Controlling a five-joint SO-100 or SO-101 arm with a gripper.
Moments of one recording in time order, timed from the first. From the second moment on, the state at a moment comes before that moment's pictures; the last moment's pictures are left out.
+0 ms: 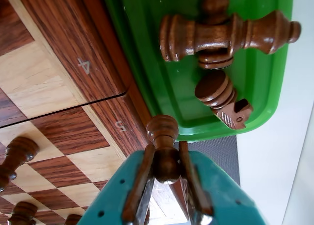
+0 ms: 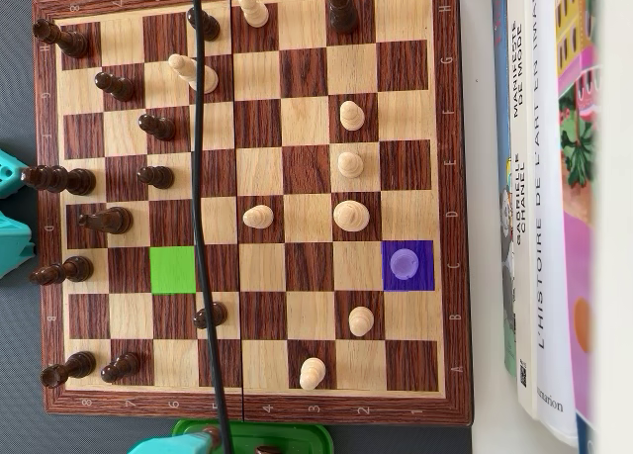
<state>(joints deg) 40.5 65.1 66.4 85.0 66.7</state>
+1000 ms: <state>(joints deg) 36.7 68.5 63.9 85.1 66.7</state>
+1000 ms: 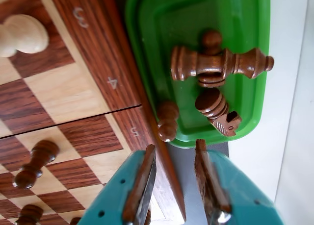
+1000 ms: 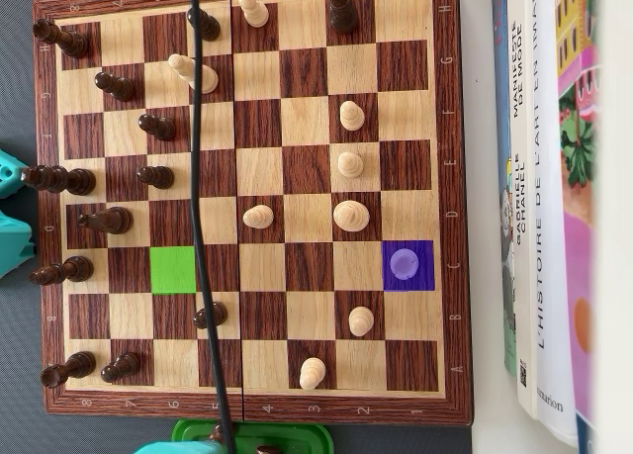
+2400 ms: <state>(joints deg) 6.3 67.1 52.6 79.5 76.6</state>
